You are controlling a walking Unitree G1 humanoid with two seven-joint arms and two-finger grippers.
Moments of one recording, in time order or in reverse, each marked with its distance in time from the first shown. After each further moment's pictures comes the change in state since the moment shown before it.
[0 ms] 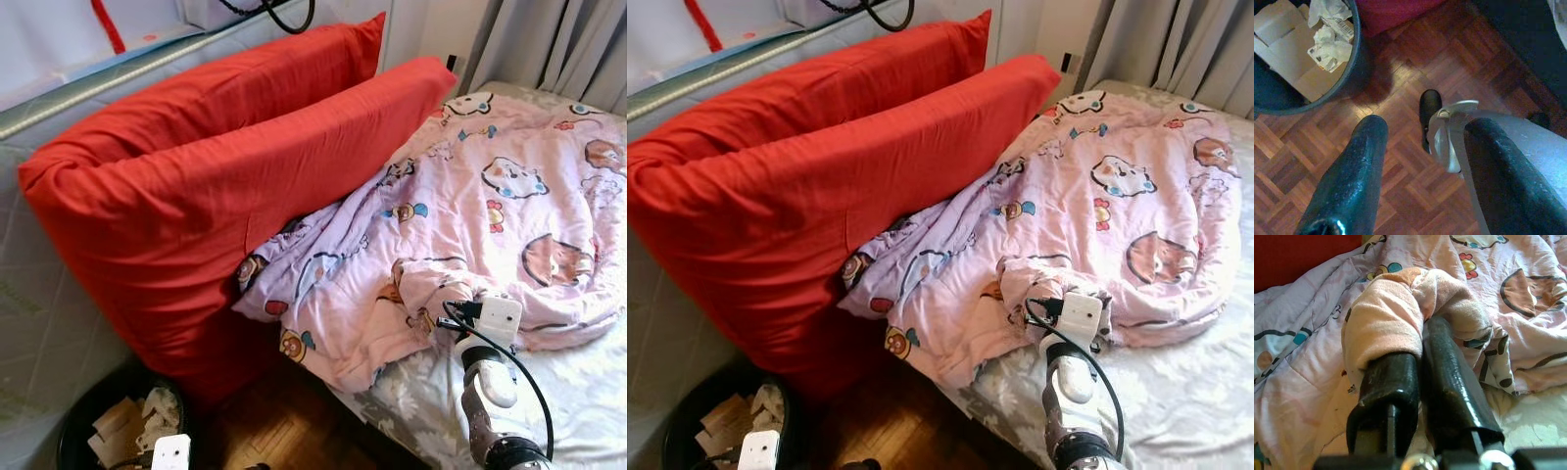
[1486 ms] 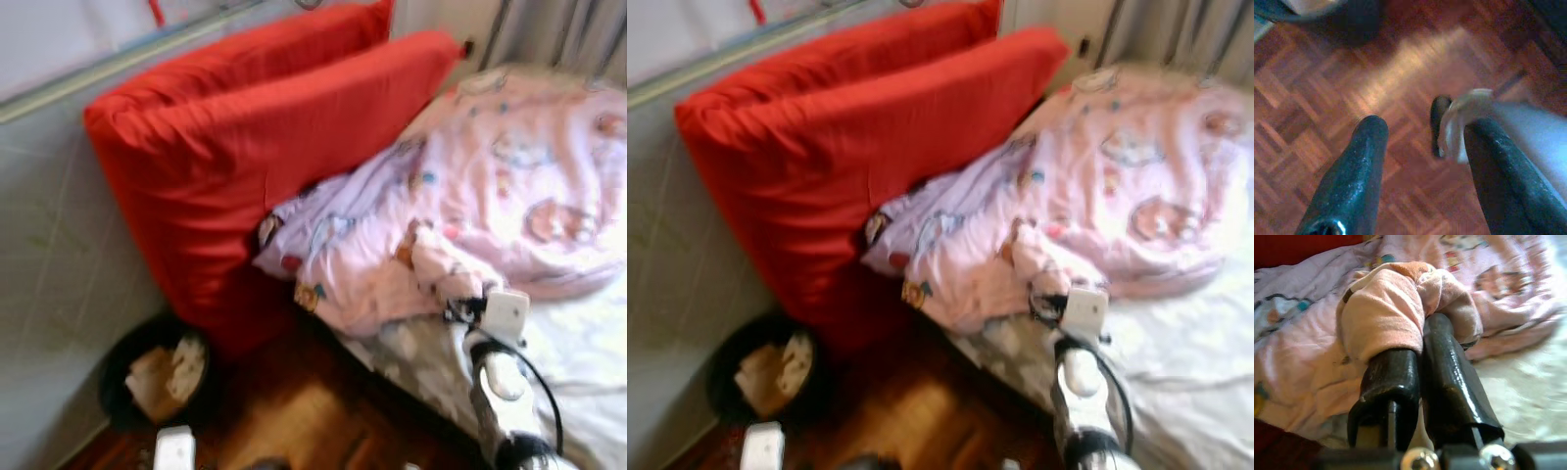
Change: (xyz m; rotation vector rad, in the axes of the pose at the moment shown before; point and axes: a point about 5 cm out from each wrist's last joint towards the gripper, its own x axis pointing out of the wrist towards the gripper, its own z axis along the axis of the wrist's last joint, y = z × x) left arm 0.000 -0.010 -0.006 -0.013 0.021 -0.020; right arm 0.004 -0.013 0.014 -0.098 -0.071 -0.025
